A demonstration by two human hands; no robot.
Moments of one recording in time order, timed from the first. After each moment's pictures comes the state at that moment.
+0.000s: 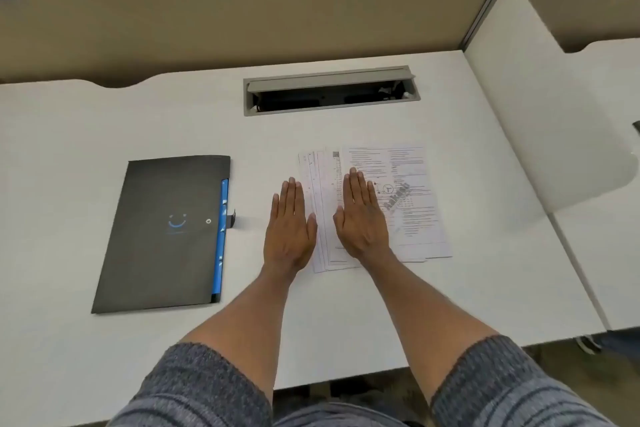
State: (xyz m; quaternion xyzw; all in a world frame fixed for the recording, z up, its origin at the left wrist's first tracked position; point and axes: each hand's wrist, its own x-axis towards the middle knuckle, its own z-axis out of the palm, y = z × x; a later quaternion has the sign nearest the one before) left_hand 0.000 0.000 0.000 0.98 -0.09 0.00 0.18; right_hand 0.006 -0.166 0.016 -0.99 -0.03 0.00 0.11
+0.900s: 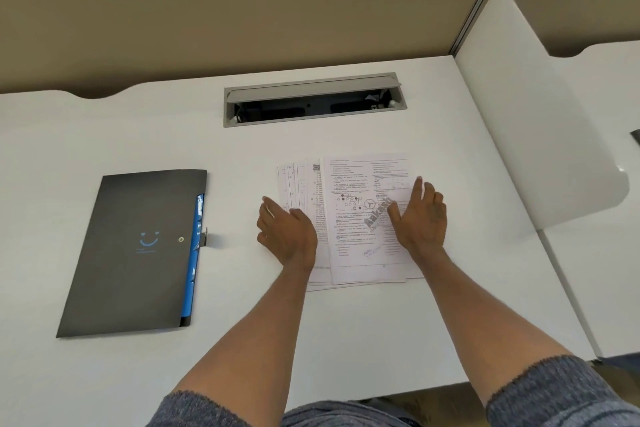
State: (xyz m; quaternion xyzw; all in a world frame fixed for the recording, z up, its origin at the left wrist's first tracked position) left_hand 0.040 -0.090 0.029 0.90 0.30 -0.02 0.32; right_hand 0.040 -0.319 0.016 -0.98 0.18 0.04 0.07
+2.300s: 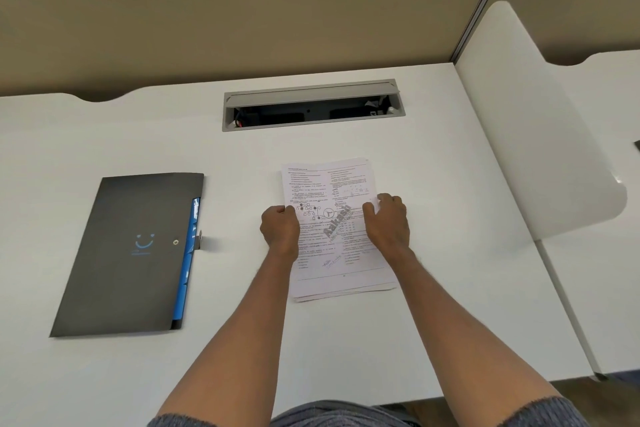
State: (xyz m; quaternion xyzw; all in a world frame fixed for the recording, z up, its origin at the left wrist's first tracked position) left_hand 0.069 -0.083 0.024 0.72 0.39 -0.07 0.56; right_hand 0.055 -0.275 0.025 -0.90 0.23 0.05 0.36
